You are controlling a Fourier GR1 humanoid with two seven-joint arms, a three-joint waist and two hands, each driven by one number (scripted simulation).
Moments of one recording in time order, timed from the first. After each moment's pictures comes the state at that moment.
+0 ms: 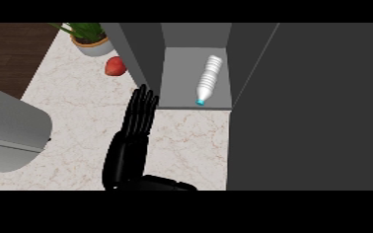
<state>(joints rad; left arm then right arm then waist) -0.13 0.25 -0.67 -1.72 0.51 0.54 -0.40 0.86 -0.25 0.05 -2.40 -0.33 0.72 -0.15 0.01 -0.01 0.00</state>
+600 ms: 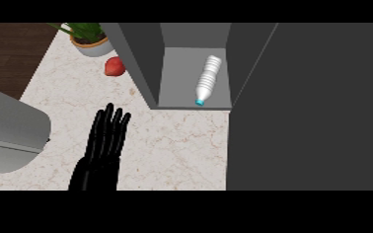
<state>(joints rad) 0.08 0.37 -0.63 -1.89 0.53 0.50 -0.45 0.78 -0.20 0.40 -2.43 -0.20 0.66 -0.01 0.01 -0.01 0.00</state>
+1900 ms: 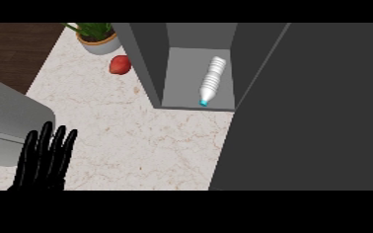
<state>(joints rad) 0.33 0.56 -0.43 -2.03 0.67 0.30 -0.53 0.23 -0.12 0.72 -2.45 0.10 0.48 0.42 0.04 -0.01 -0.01</state>
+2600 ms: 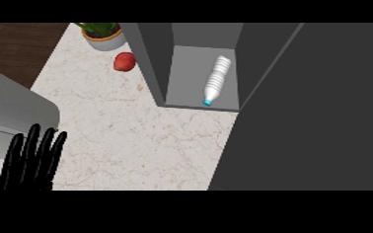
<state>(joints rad) 0.37 0.60 -0.37 -2.03 0.71 0.21 -0.55 0.09 -0.18 0.73 -2.45 0.09 0.49 0.46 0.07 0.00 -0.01</state>
